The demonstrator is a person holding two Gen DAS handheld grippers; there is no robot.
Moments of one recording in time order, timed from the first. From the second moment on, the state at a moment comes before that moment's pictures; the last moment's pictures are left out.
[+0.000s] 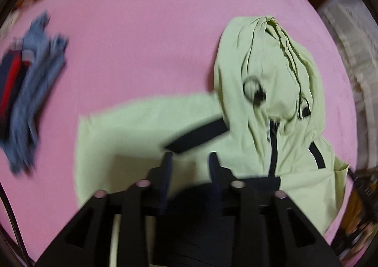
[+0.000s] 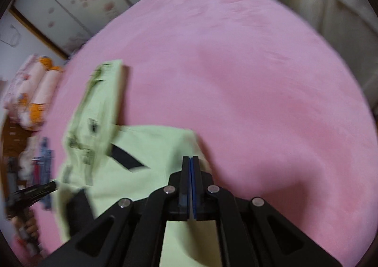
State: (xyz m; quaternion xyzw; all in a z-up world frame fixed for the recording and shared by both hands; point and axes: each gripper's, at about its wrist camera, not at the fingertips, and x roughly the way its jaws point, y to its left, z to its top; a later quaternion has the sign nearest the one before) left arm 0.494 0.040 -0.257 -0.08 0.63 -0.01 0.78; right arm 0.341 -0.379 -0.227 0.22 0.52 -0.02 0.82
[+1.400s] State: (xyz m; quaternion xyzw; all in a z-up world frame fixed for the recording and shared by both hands) left arm 0.697 0.029 -0.260 -0.17 0.54 -0.26 0.79; right arm 0.564 -0.309 -0.257 0.45 0.42 0.27 0.74
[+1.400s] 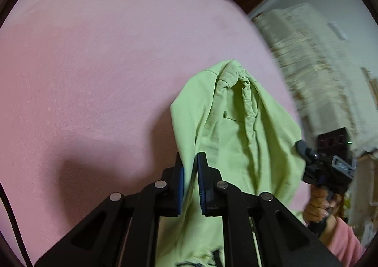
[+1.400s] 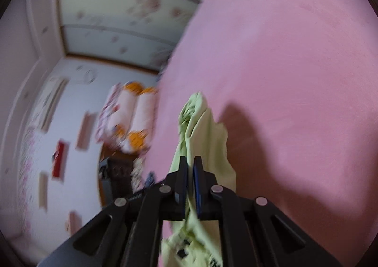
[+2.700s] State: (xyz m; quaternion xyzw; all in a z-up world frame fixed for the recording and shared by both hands) left arm 0.454 0.019 -0.265 0.08 0.60 -0.17 0.78; right arm 0.313 -0.223 -0.242 0.04 0.60 0.23 0.77
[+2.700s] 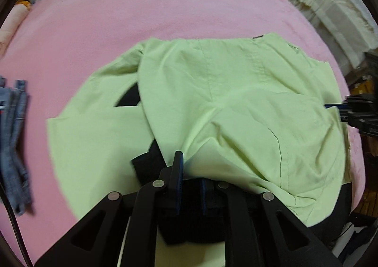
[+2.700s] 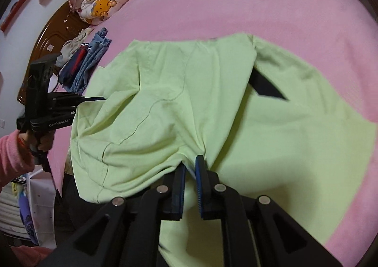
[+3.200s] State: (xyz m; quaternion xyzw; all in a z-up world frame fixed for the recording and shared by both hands) left arm 0.397 -0.012 -0.236 -0.03 0.60 -0.08 0.79; right arm 0.264 -0.200 -0.217 0.15 0.53 0.16 0.82
